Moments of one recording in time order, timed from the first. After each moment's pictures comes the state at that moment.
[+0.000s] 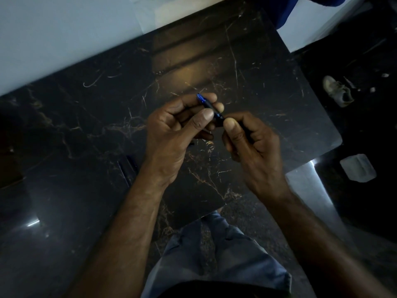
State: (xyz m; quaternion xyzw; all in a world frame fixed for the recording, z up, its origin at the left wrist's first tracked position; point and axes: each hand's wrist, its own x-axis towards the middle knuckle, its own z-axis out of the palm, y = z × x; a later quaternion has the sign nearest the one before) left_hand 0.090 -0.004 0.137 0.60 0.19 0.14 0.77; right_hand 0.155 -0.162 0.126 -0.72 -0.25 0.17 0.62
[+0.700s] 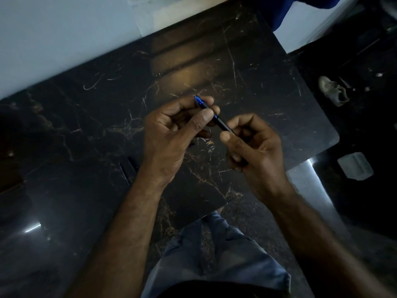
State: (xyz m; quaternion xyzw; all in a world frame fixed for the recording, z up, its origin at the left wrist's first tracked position) left_hand 0.085 0.000 0.139 0.61 0.18 0.15 0.76; right_hand 0.145 -0.166 0.131 -0.61 -0.09 0.29 0.74
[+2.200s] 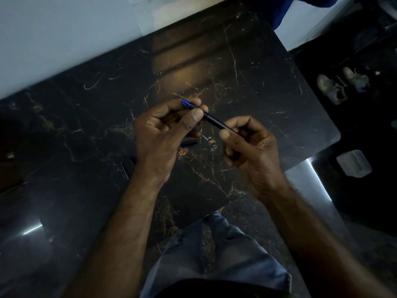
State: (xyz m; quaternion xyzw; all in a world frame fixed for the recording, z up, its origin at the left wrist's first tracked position) left_hand 0.075 0.015 0.131 0.57 0.21 0.18 0.77; right_hand 0.138 -0.155 0.120 -0.57 -0.03 0.31 0.76
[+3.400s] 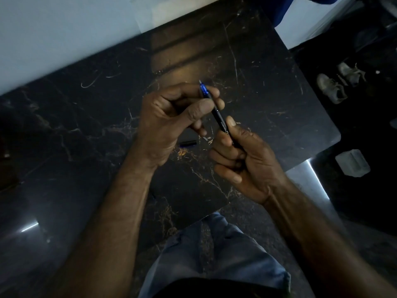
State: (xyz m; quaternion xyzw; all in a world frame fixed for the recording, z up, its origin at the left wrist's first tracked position) left_hand 0.100 0.038 0.128 0.64 0.05 0.11 0.76; right_hand 0.142 -0.146 0.136 -0.34 0.04 0.54 0.77
